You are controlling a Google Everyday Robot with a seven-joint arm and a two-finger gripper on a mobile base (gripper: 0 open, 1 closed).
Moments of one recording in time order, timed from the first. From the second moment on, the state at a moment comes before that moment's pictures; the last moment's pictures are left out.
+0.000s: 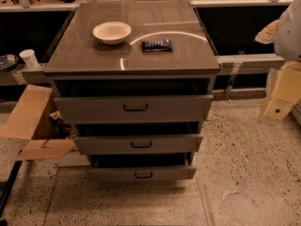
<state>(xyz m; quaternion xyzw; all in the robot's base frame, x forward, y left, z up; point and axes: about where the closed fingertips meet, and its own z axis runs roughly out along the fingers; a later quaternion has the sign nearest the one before) 0.438 -0.217 0.976 -0.60 0.78 -0.03 0.16</state>
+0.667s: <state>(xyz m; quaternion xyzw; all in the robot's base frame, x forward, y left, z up) 0.441 -0.209 0.966 -0.63 0.76 -0.03 0.16</state>
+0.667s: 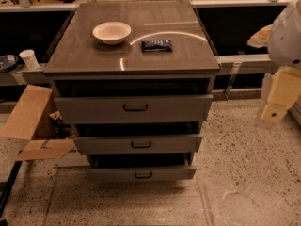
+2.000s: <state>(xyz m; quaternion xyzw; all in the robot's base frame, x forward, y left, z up) 0.477 -0.141 0.788 -0.73 0.67 0.08 0.11</state>
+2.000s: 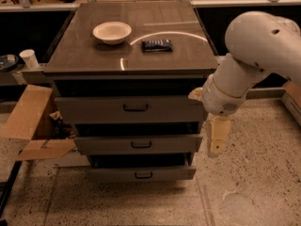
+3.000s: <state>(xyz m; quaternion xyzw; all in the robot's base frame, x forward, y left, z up) 0.565 -0.139 0.716 -0.74 0.66 0.04 0.14</state>
